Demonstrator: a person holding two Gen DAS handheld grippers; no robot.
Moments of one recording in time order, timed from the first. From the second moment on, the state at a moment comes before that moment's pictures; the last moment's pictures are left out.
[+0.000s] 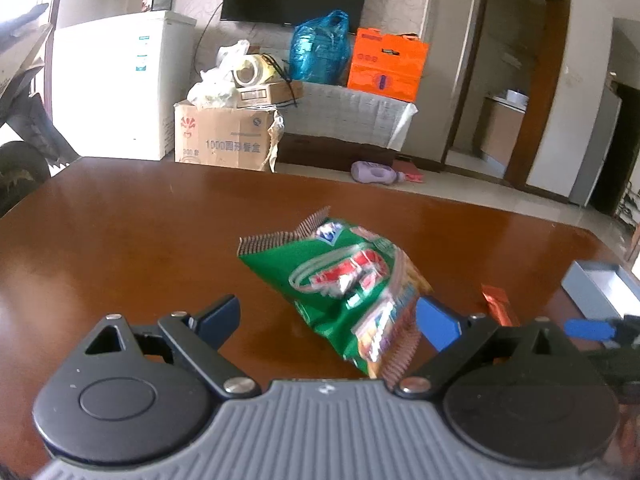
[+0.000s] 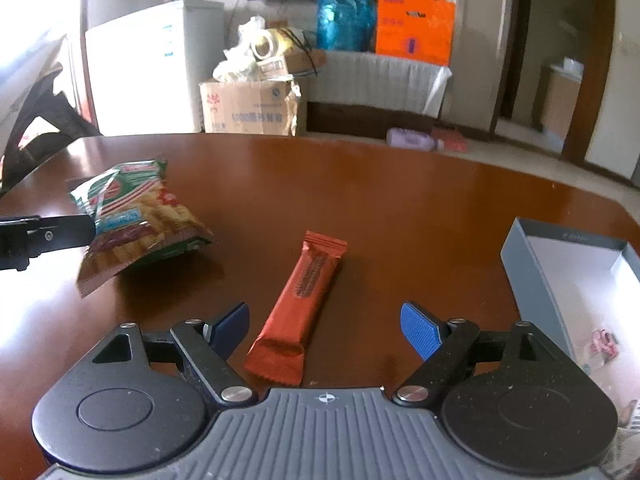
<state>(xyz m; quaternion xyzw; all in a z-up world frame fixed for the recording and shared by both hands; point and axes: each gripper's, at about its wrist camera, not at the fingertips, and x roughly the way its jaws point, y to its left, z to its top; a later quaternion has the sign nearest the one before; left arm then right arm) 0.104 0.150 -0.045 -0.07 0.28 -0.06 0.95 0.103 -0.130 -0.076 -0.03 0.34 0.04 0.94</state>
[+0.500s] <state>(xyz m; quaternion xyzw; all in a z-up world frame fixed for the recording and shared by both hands) 0.165 0.153 -0.068 -0.11 0.29 -0.08 0.95 0.125 -0.106 -0.088 -0.07 0.34 0.01 0.94</state>
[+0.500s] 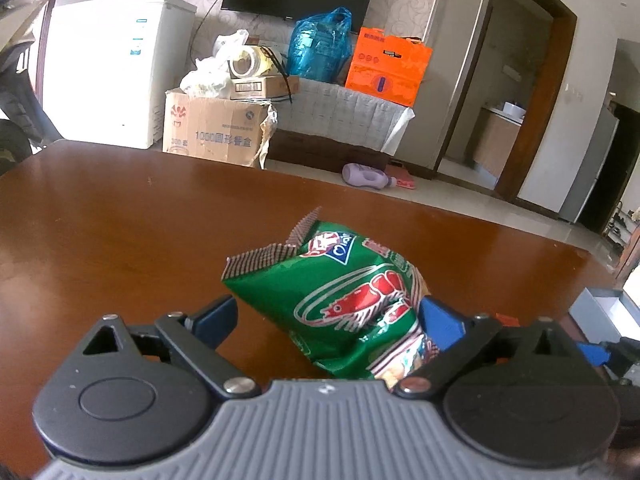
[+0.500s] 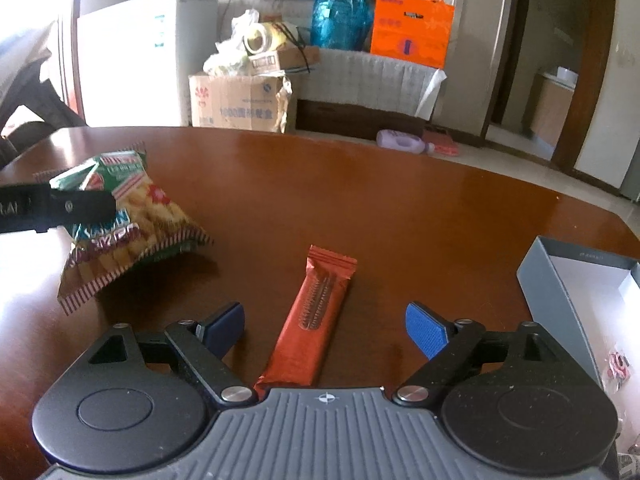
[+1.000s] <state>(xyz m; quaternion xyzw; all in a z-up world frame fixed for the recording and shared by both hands) 0.211 0.153 -0.076 -0.12 0.29 -0.08 0.95 0.133 -0.097 -0.097 -0.07 0.32 0.01 0.95</state>
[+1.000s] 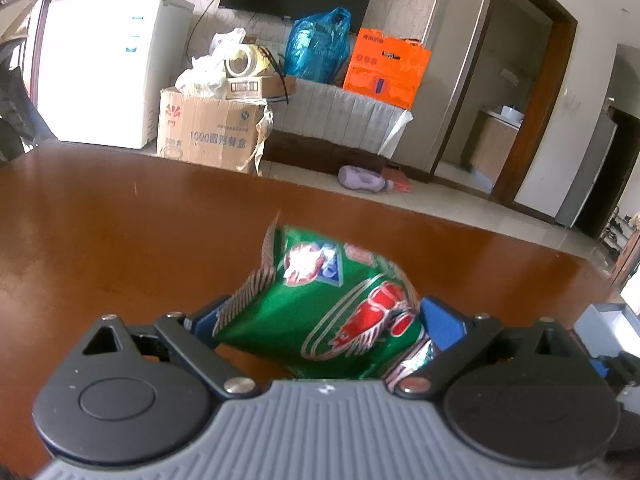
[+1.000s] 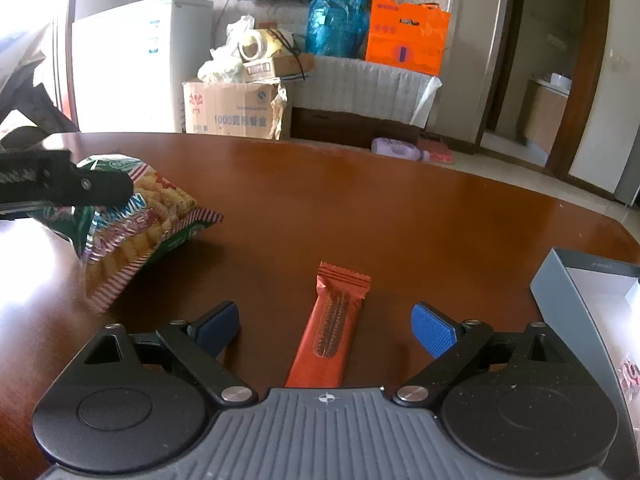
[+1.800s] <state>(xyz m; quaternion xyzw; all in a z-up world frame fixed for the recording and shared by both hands) 0.218 0.120 -0.096 -0.08 0.29 -0.17 0.94 0.126 -0.119 -0.082 -0.03 0.34 0.07 0.94</state>
